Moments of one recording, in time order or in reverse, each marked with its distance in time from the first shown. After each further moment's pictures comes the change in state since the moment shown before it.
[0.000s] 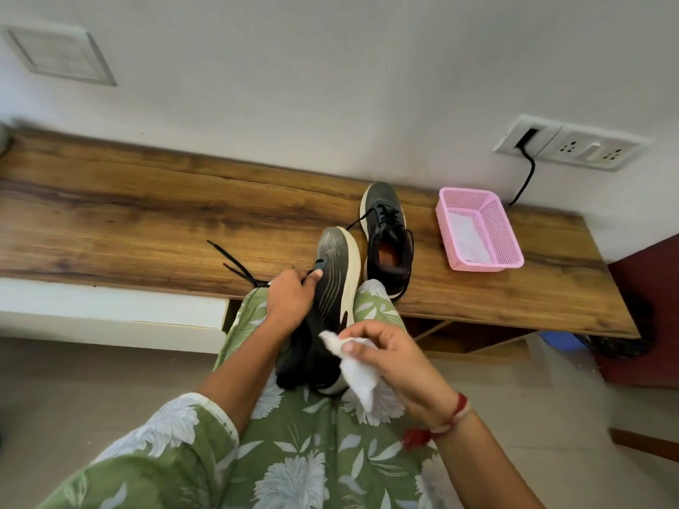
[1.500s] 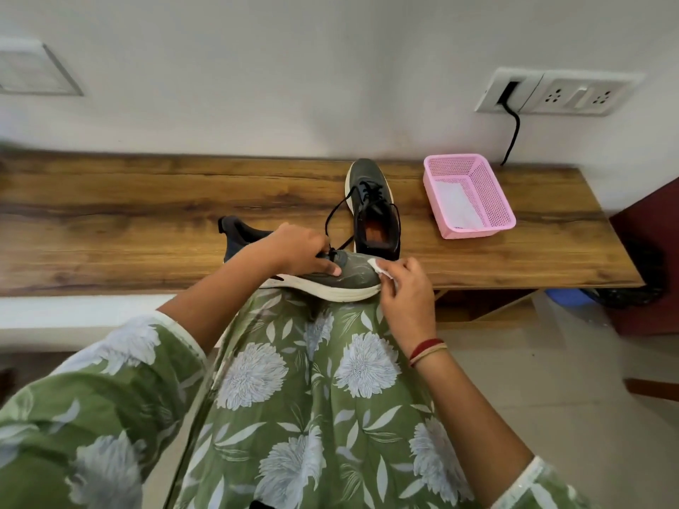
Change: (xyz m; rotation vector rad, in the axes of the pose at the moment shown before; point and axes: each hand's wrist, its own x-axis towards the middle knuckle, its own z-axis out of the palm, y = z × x) left_hand 0.036 0.061 -0.031 0.943 -0.500 0.647; right_hand 0.039 0.032 -0.039 -0.740 0.728 -0.343
